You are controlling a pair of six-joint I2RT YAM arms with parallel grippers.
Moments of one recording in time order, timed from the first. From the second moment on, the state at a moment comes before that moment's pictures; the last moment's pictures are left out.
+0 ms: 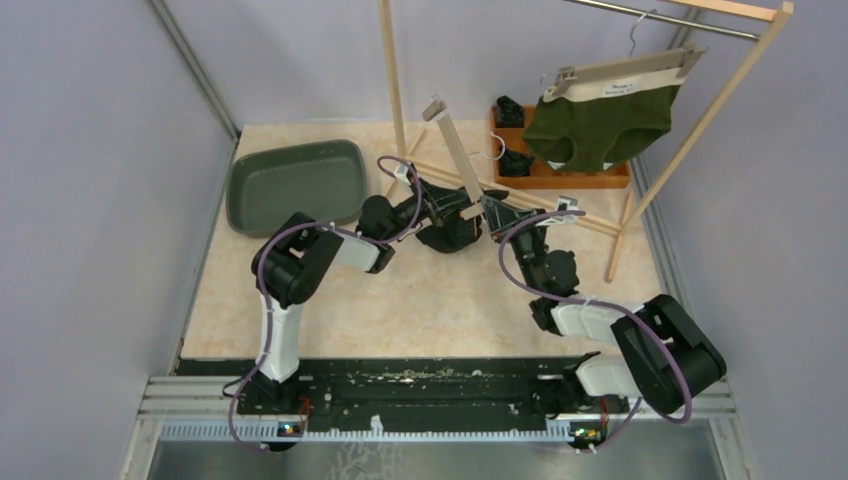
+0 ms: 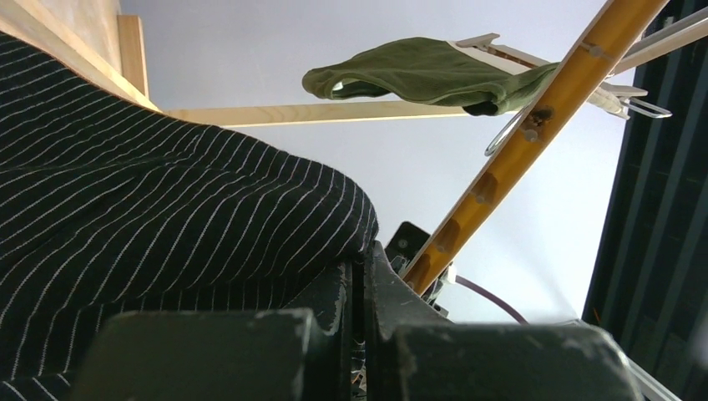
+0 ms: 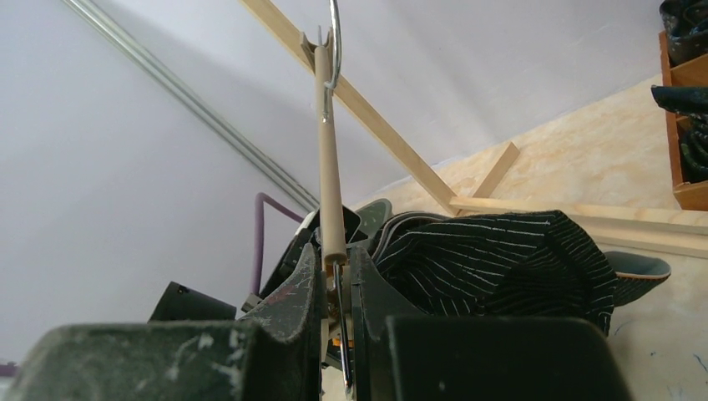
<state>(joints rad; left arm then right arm) -0.63 2.08 1.00 1.37 0.42 -1.76 0.52 1.28 0.30 1.32 0.17 0.74</state>
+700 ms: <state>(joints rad) -0.65 2.10 1.01 1.44 0.34 -1.82 0.52 1.39 0.29 1.48 0.18 0.76</state>
